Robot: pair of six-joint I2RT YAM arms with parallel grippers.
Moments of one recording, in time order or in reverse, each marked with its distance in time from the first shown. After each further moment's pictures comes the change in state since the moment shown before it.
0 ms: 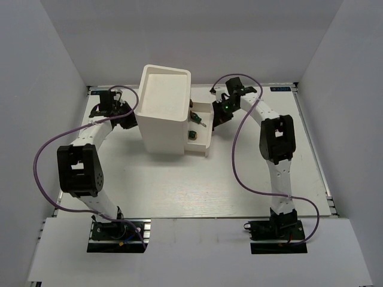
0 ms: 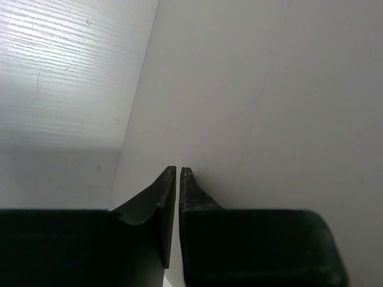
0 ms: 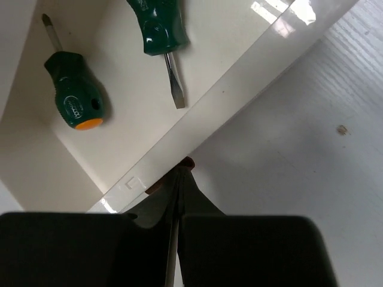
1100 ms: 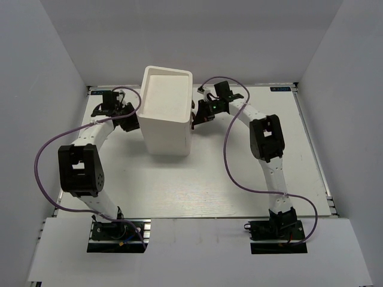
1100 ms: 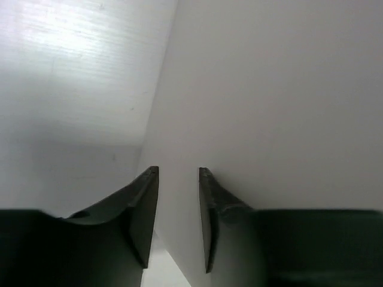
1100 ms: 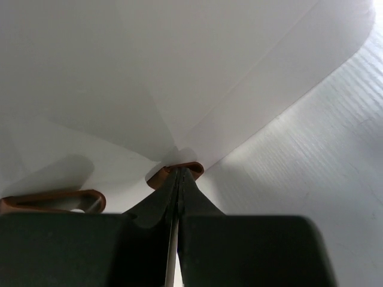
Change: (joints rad) left arm -0.023 0.001 0.005 -0.045 -0.019 0.067; right arm 0.062 0.147 0.053 0.334 -0.344 0.257
